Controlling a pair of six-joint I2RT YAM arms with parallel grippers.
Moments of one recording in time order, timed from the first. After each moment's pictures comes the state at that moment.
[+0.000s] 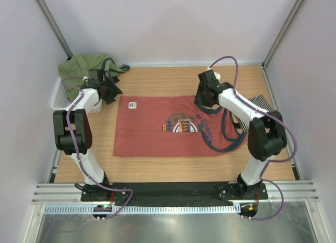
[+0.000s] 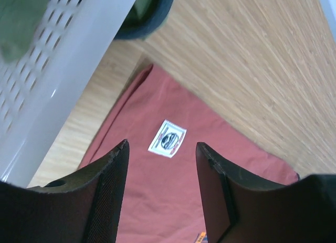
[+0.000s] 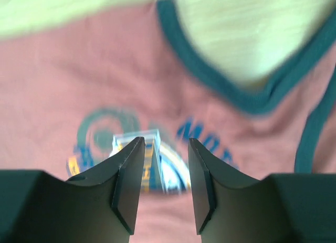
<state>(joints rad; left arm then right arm) 0.05 1.81 1.31 -0.35 0.12 -0.75 0.45 1.70 1.34 -0.59 0.21 0.59</state>
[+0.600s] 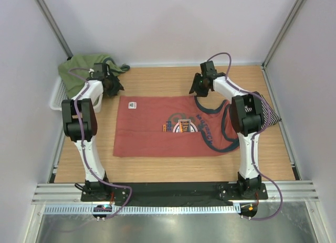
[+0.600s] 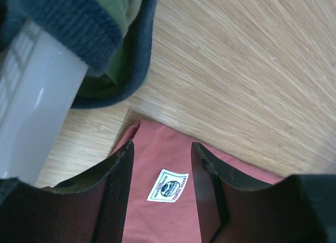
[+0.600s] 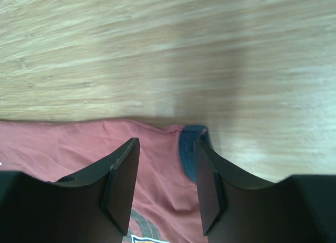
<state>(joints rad) 0.04 2.07 1.60 -0.41 0.11 -0.63 0.27 2.20 1.75 -0.47 -0.09 0.55</state>
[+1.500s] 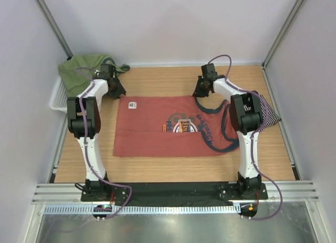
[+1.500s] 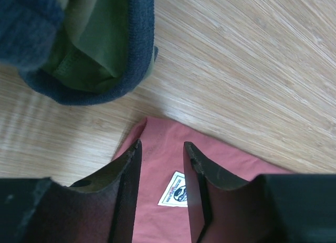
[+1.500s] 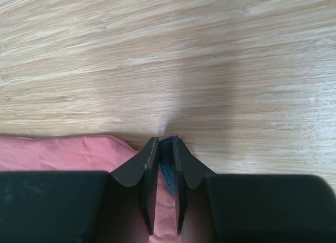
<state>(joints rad) 0.00 2.15 1.66 -0.49 0.04 -0.57 0.26 2.26 1.74 -0.42 -0.09 0.54</state>
